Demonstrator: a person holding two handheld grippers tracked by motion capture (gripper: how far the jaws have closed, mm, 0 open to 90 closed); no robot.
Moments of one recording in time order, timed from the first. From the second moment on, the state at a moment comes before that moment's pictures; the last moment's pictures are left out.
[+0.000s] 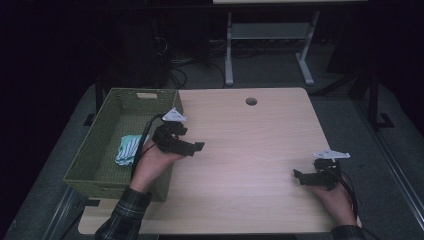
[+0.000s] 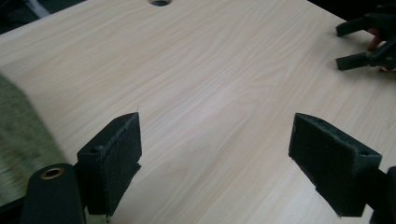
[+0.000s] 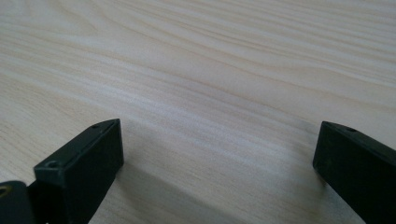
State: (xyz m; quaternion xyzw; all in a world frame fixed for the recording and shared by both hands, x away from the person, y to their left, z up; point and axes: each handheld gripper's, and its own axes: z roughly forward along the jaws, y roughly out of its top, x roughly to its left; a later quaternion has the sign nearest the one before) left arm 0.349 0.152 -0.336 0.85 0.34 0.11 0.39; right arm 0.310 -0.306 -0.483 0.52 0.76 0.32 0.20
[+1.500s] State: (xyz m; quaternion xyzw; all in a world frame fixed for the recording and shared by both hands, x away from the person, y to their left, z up) left arm 0.338 0.085 -0.470 0.88 0.32 0.12 0.32; right arm 0.310 -0.306 -0.484 0.52 0.77 0.32 0.20
